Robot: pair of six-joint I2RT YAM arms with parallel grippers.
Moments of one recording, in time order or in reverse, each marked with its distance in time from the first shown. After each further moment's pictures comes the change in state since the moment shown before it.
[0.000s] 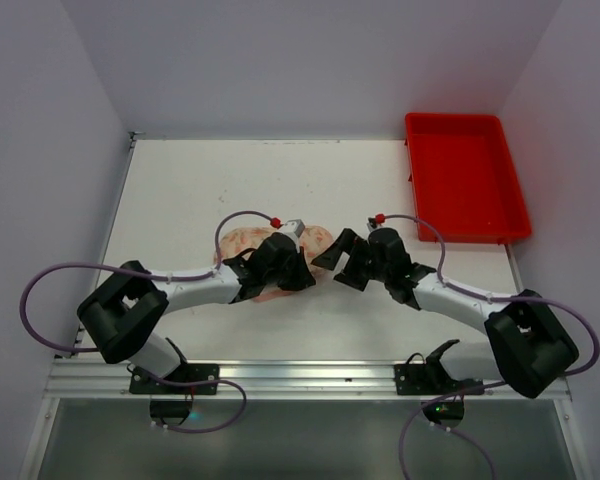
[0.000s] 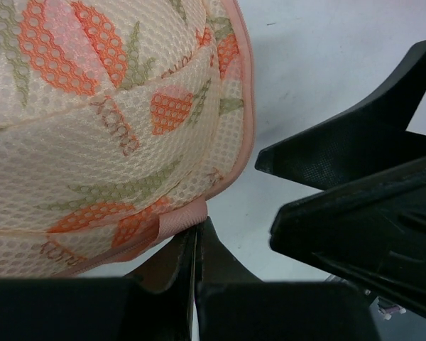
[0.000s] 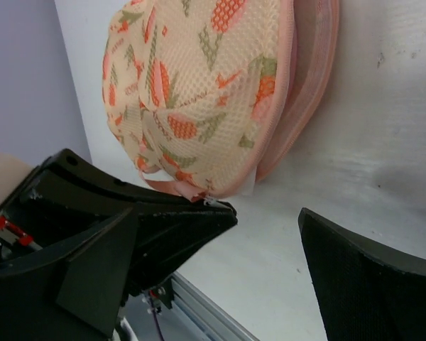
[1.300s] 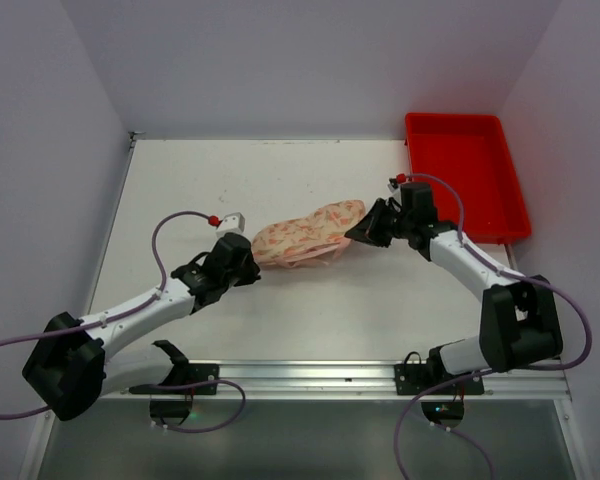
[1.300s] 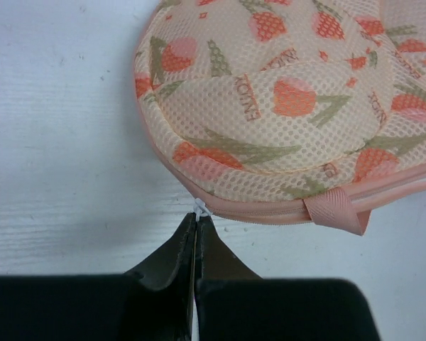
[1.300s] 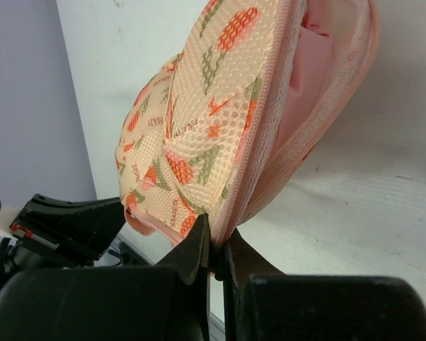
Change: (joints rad) left arm 0.179 -0.366 -0.132 -0.310 -0.312 0.033; right arm -0.337 0.119 0.306 -0.297 -0.262 -0.270
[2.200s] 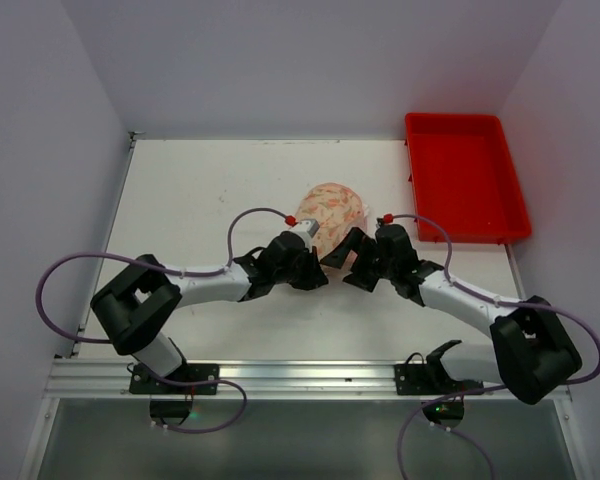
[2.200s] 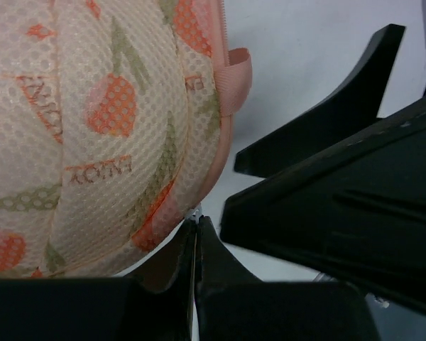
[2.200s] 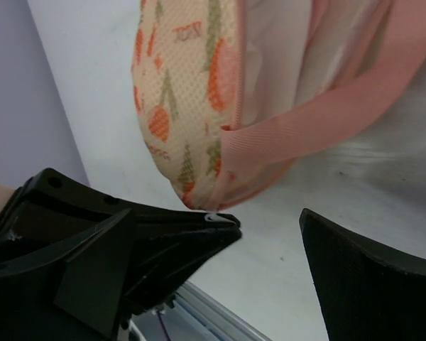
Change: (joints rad) left arm -0.207 0.439 0.175 0.394 0.363 0.022; right arm 0.258 -0.138 -0.283 0.163 0.241 0.256
